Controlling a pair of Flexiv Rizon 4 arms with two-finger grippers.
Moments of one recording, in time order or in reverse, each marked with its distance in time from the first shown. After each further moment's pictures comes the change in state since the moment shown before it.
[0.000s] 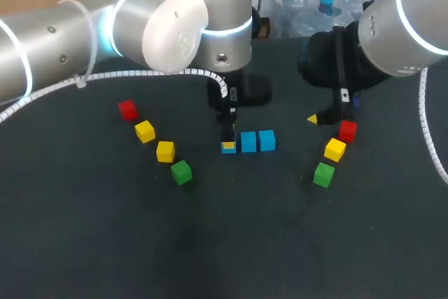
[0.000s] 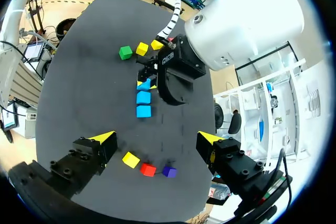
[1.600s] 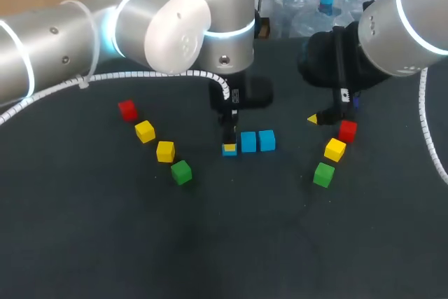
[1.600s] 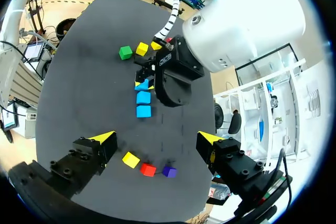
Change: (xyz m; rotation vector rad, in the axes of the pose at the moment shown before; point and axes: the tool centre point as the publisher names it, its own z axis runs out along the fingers) left arm -0.001 -0.003 0.003 0.004 0.008 -0.006; right arm 0.000 0.000 0.000 0.000 0.000 0.000
